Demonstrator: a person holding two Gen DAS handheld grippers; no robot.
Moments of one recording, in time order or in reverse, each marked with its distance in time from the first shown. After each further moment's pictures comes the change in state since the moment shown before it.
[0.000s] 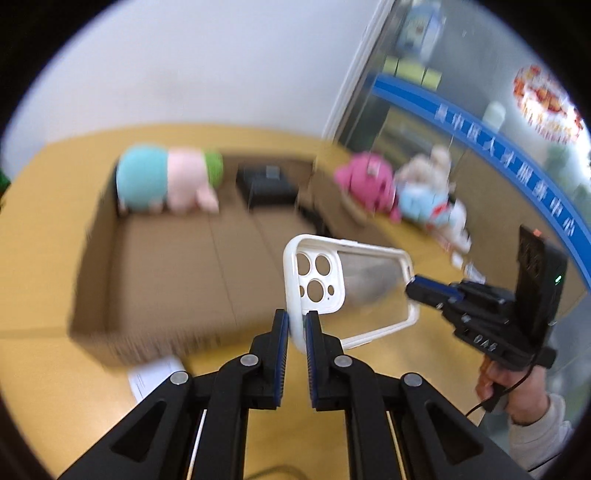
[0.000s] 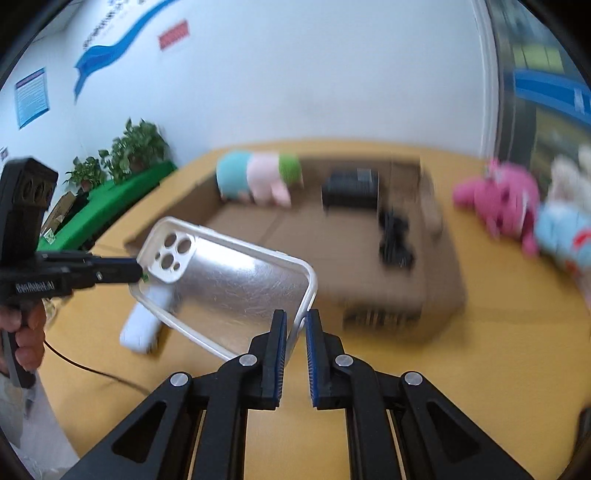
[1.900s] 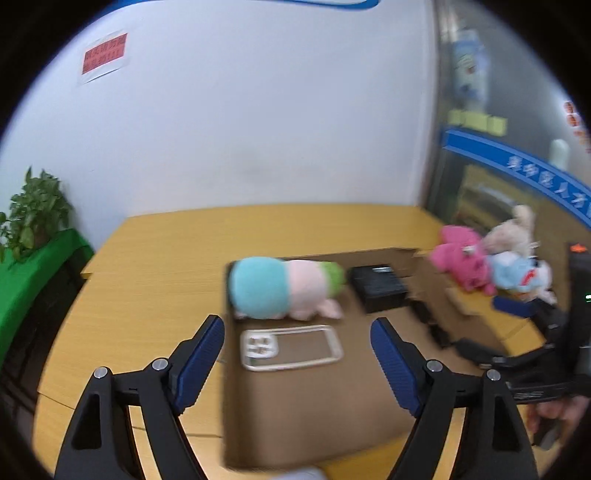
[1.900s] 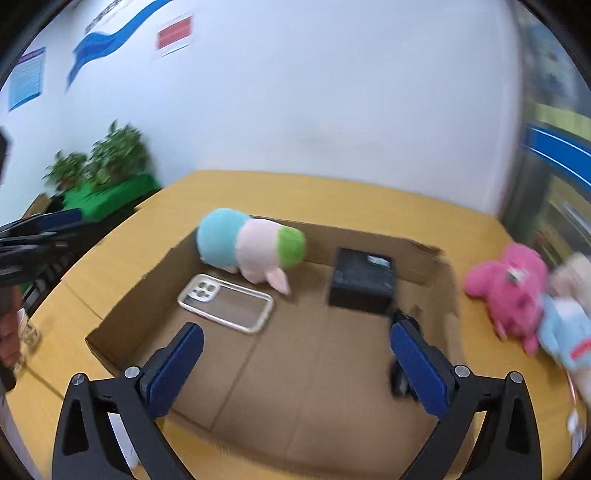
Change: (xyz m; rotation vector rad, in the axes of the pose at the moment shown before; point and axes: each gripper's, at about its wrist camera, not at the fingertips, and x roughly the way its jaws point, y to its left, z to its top) left arm -0.036 0.044 0.057 0.043 -0.217 0.332; right arm 0.085 0.043 0.108 -0.048 -0.029 -0.123
